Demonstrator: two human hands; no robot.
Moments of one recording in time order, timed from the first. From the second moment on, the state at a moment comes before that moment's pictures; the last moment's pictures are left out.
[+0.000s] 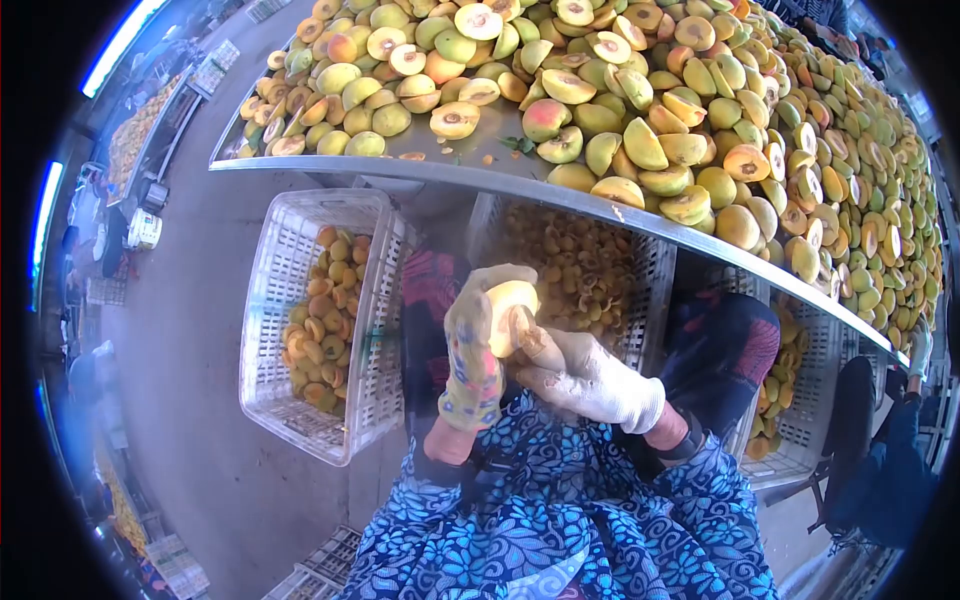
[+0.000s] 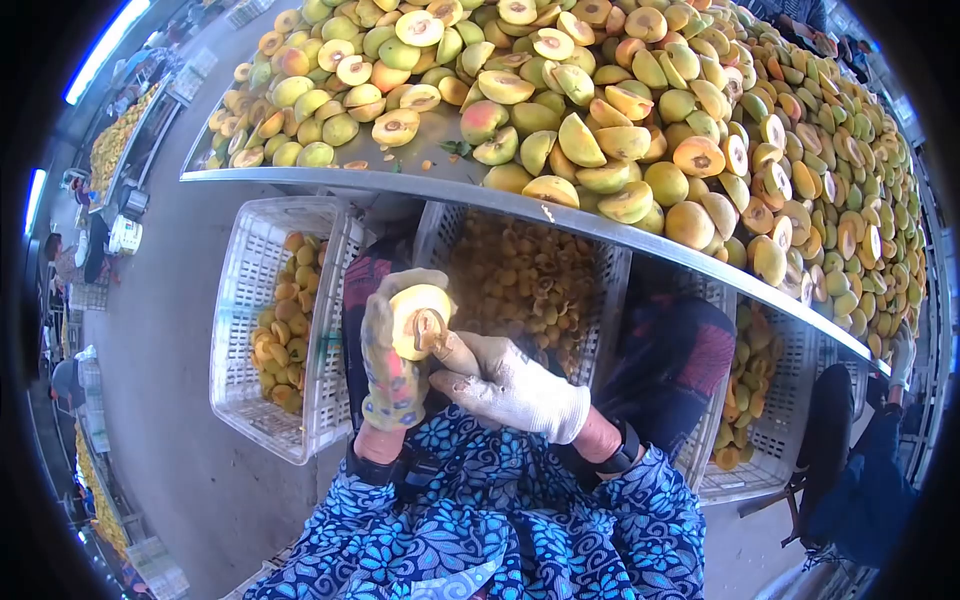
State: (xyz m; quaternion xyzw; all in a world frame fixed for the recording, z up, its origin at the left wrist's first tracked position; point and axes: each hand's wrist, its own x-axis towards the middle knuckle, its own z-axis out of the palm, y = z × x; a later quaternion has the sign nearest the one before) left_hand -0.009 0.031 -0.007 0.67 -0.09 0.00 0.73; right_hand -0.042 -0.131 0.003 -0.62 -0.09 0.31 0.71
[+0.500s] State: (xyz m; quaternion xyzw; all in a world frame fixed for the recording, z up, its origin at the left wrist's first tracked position) left_hand -0.015 0.028 -0.012 0.66 -0.05 -0.03 0.75; right_hand -0.033 -0.138 0.010 -0.77 -0.17 0.20 0.58
